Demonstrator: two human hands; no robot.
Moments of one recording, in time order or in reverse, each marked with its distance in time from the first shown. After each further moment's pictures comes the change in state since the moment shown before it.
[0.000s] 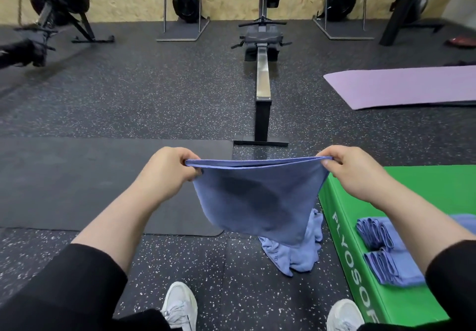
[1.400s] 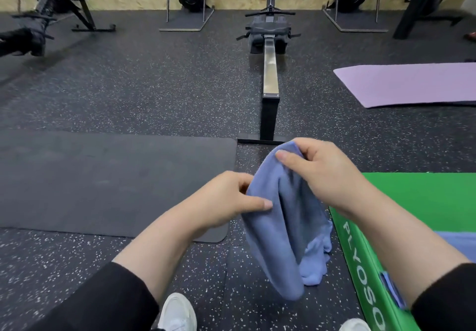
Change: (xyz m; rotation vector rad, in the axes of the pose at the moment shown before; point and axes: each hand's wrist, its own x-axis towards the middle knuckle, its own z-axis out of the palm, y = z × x) left_hand 0.016 0.040 0.064 -0.257 -0.464 0.106; right_hand 0.035 -0.072 0.042 0.494 -0.091 -0.173
